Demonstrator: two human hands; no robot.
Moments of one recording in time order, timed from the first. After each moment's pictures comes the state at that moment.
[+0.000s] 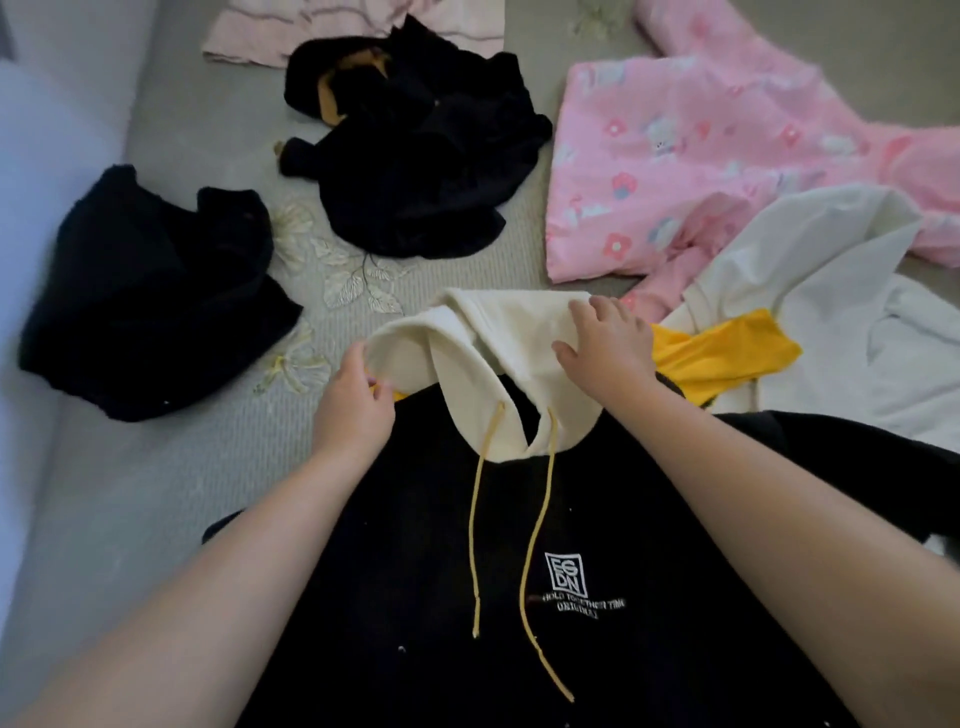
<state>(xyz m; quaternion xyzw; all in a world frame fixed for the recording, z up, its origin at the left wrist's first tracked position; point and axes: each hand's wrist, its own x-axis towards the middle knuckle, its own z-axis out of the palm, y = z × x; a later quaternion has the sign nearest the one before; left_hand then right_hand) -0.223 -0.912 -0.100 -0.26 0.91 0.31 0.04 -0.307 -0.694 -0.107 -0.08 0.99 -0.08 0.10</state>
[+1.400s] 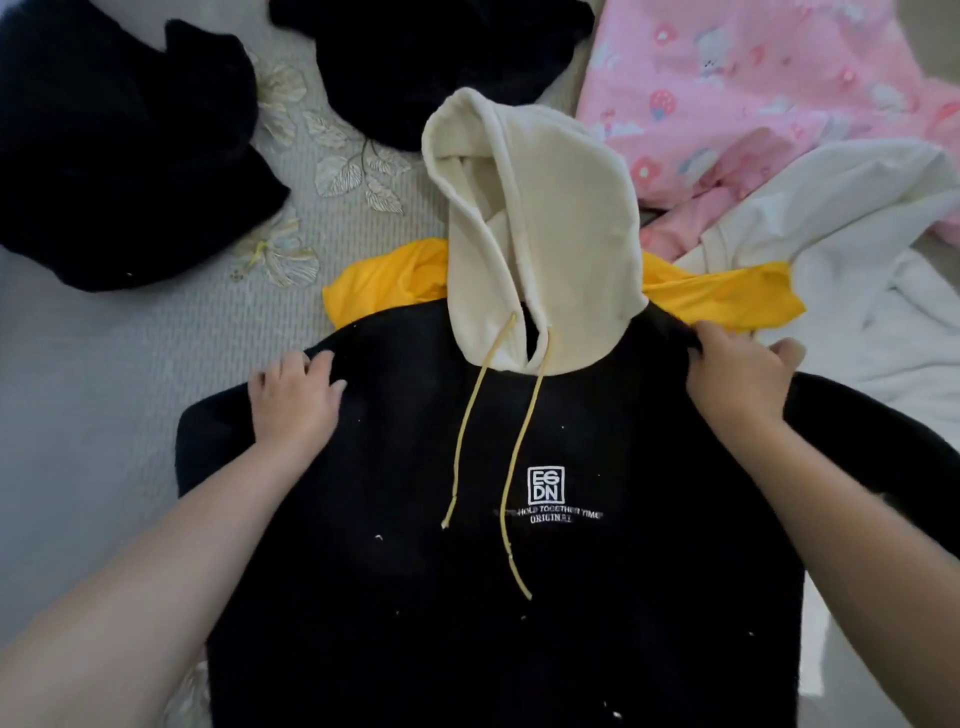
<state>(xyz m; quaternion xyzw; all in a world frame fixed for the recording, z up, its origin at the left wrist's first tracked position) -0.141 -0.949 -0.162 -0.21 0.96 0.05 0.18 -0.251 -0.596 -0.112 -0.02 1.00 0.04 0.07</state>
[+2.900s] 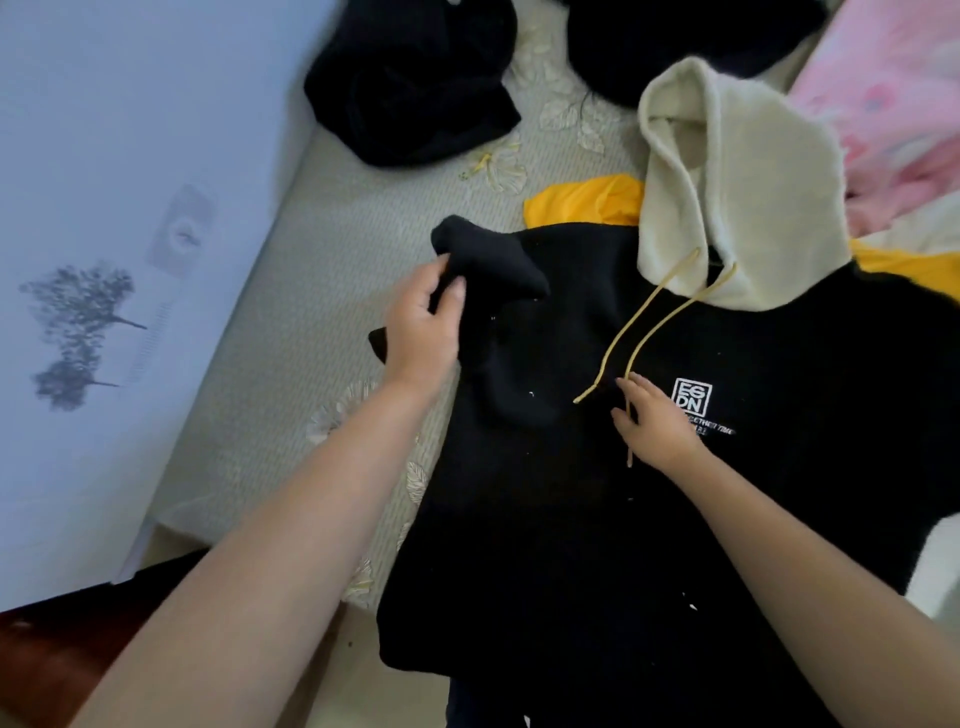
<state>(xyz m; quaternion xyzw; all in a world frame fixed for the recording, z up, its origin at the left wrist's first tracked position) -0.006 -0.923 -0.041 -0.34 0.75 0.54 -0.19 -0.080 -0.704 -0.128 -0.20 0.90 -0.16 0.34</state>
